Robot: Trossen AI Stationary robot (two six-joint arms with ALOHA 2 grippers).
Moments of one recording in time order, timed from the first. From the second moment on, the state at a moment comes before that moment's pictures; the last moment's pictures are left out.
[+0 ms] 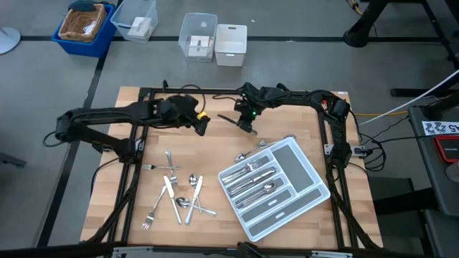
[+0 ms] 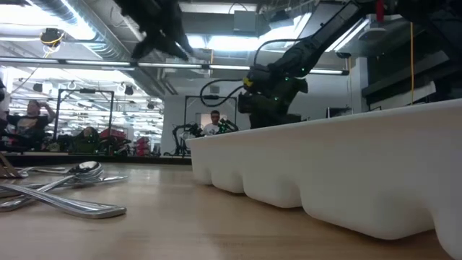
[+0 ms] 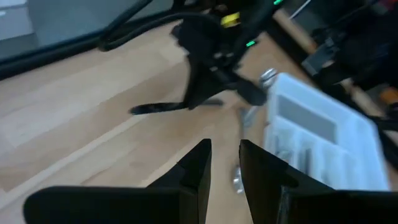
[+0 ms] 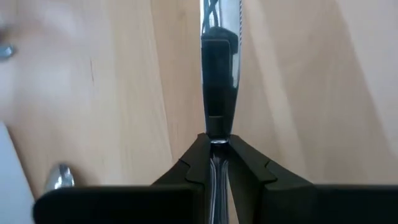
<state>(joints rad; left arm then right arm) 0.19 1.17 1.04 -0.49 -0.22 -0.66 -0.52 2.02 1.39 -0.45 -0.47 -0.16</state>
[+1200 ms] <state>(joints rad) 0.18 1.18 1.04 -0.55 -0.60 -0.75 -0.52 2.01 1.40 0.45 -0.58 0.44</state>
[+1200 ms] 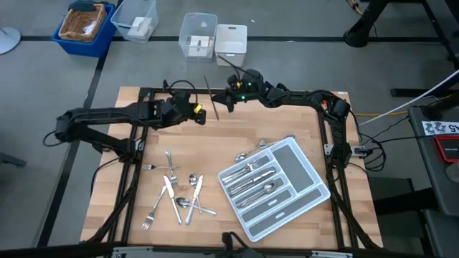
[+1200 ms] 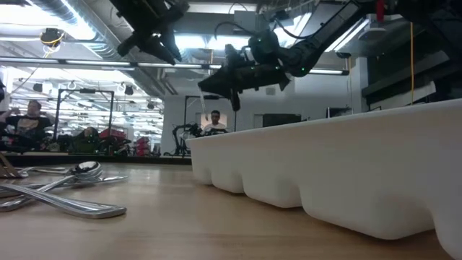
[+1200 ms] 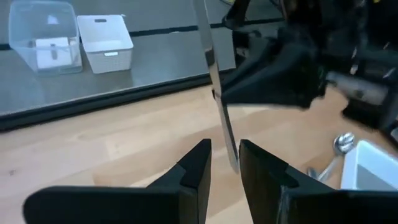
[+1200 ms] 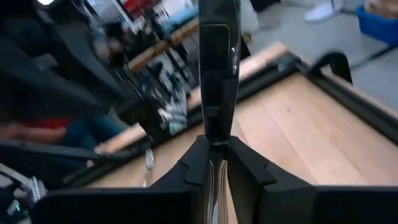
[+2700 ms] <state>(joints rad) 0.26 1.40 1.04 -0.33 -0.57 -0.52 -0.52 2.01 1.40 0.75 -0.46 0.47</state>
